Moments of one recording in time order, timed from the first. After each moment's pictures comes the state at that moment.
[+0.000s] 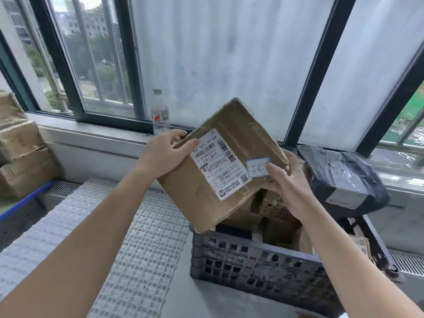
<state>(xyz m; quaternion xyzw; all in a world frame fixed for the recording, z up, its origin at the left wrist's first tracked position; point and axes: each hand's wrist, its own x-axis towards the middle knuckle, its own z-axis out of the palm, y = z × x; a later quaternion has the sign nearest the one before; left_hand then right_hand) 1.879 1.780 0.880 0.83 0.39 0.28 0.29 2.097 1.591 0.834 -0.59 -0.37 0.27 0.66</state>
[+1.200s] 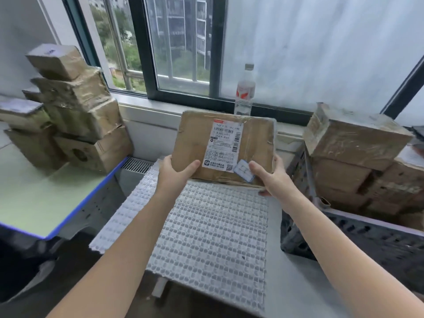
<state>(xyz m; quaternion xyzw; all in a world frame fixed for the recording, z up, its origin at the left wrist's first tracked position) 1.626 1.902 0.764 0.60 0.49 0.35 0.54 1.834 1.767 0.776 -0.76 -0.31 0.31 0.48</state>
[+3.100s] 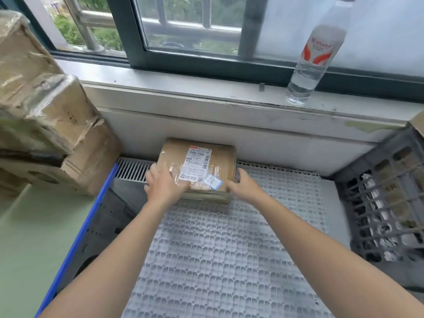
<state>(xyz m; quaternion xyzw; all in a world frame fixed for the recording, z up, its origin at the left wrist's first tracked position) 1.635 2.190 0.597 0.77 0.57 0.03 0.27 1.813 2.060 0.599 -0.82 -0.27 0.42 0.27</state>
